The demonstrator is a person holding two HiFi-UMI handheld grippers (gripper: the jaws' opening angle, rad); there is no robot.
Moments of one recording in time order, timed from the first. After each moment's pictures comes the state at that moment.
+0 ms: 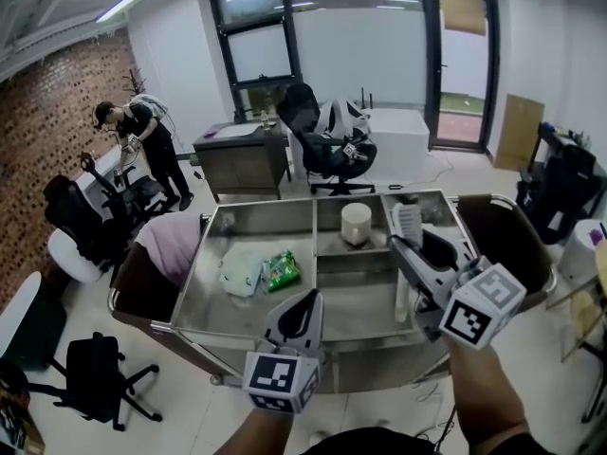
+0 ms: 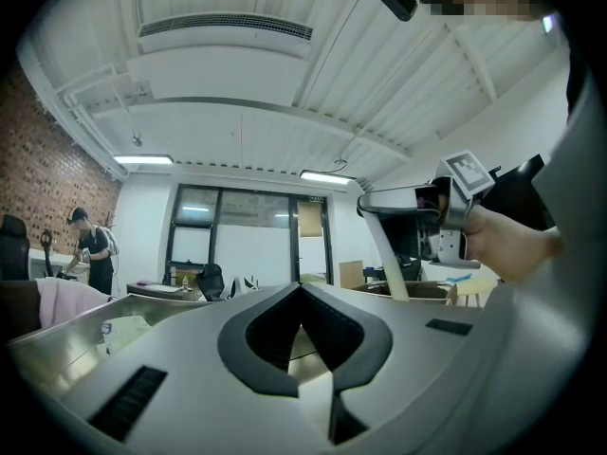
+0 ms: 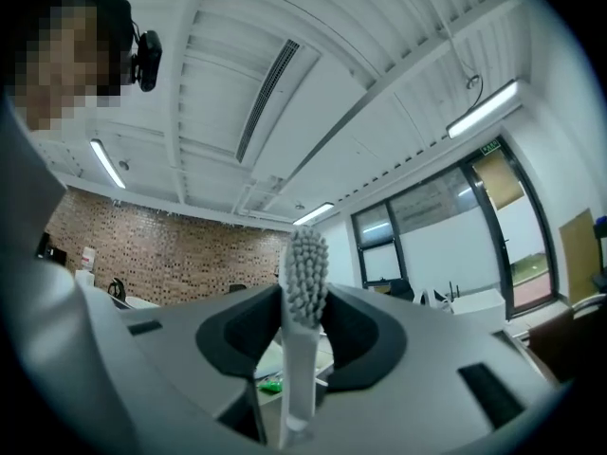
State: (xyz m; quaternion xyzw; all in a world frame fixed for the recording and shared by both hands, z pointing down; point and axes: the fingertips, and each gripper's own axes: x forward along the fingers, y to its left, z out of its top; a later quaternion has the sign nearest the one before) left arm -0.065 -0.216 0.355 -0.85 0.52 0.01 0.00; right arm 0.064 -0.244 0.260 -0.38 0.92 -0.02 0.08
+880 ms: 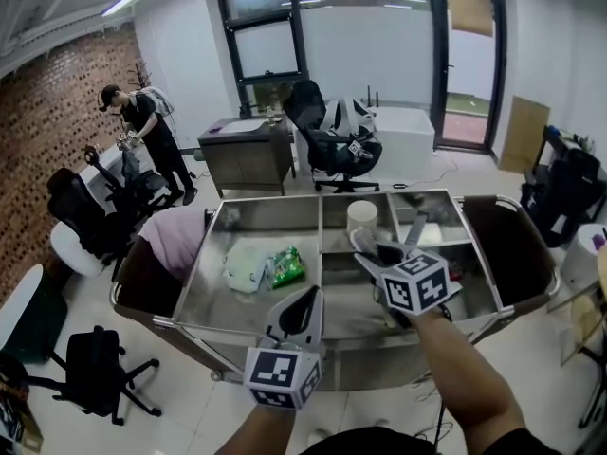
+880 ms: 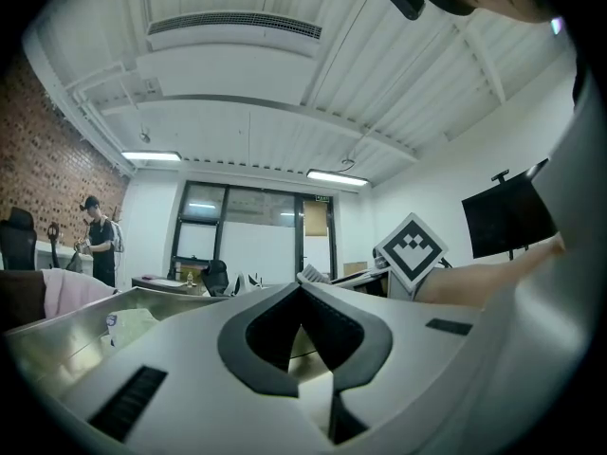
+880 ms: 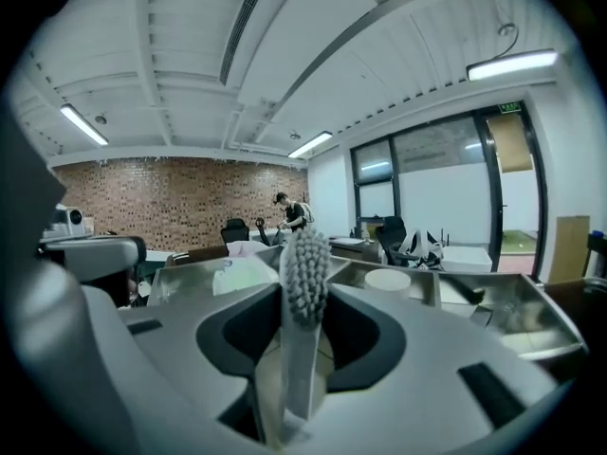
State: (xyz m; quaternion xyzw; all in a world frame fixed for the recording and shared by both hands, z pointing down) left arm -0.073 -0.220 0.361 -0.85 0.53 0.02 -0.01; right arm 0.007 -0.336 0.407 -0.39 0.91 -0.09 -0.12
